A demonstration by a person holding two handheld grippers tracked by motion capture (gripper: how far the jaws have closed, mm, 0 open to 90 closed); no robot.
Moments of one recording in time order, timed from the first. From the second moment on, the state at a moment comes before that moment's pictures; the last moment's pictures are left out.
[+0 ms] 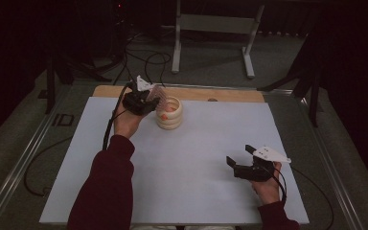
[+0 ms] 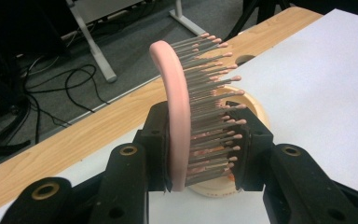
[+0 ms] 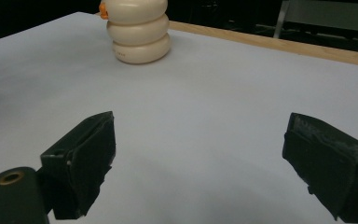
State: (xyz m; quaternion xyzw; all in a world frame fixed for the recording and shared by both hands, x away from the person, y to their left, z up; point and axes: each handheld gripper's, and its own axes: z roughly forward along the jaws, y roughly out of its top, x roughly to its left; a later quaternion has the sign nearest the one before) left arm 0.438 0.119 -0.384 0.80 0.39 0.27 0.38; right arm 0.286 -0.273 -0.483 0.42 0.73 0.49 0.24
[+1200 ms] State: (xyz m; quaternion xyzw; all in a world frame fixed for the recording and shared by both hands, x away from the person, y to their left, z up) left arm 0.434 0.136 -0.391 0.78 0.41 0.27 0.38; right arm 0.286 -0.271 -0.483 0.41 0.73 0.49 0.24
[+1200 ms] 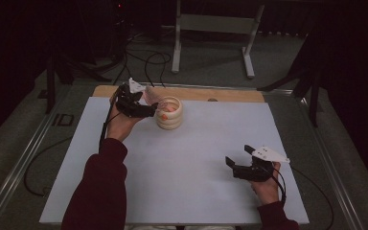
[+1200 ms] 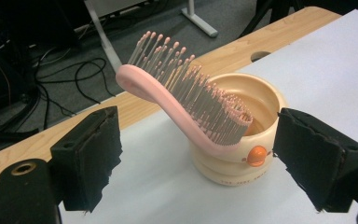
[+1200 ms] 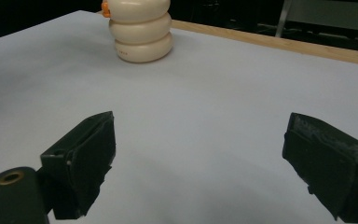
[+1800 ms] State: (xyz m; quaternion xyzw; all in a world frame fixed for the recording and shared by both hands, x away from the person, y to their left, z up) left arm 0.418 0.150 -0.386 0.77 0.41 0.26 0.41; right arm 0.286 -0.270 -0.483 0.41 0.73 0.49 0.24
